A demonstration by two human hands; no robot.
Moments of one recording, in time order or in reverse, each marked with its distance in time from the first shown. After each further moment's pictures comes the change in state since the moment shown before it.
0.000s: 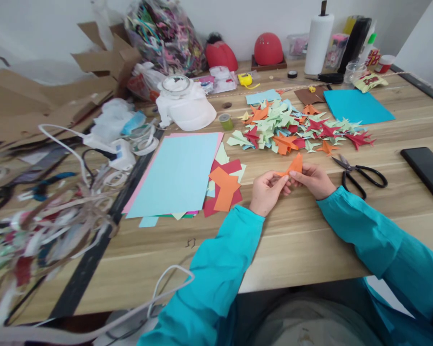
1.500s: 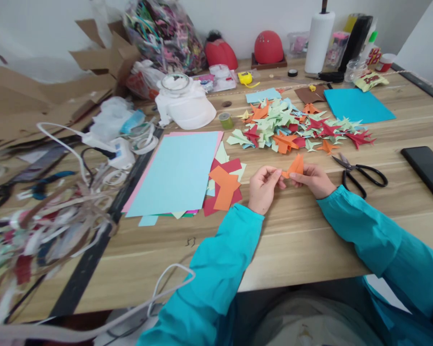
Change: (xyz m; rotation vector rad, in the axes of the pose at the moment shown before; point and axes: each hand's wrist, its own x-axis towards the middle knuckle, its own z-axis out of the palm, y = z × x) left_hand 0.004 0.001 -0.004 -0.007 0.099 0.108; right_hand 0.001 0.001 -0.002 -0.025 0.030 0.088
